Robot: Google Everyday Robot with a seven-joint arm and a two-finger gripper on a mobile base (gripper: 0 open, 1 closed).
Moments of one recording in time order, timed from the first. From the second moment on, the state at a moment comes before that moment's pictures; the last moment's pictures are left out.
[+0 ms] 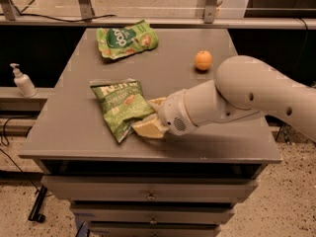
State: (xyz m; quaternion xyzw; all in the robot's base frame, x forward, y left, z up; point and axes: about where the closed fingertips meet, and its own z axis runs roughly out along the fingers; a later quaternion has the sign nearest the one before) arm 0.470 0.038 0.817 -0.51 0.73 0.31 0.33
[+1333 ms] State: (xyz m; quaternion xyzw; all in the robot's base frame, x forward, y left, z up) arm 0.470 0.038 0.819 -0.51 0.73 0.31 0.33
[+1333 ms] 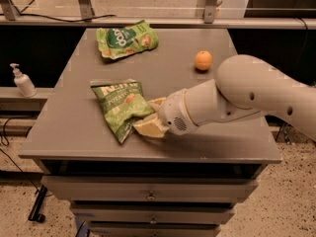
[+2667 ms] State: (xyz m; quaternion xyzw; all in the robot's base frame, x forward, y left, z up) arm 0.470 0.038 0.820 -0.51 0.73 0.31 0.33
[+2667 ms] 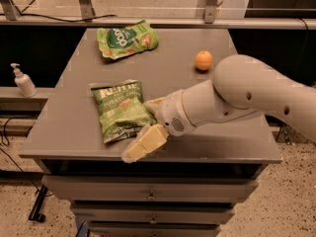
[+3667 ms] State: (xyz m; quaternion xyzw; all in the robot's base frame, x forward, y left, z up) arm 0.457 0.028 0.909 -0.59 0.64 0.26 0.42
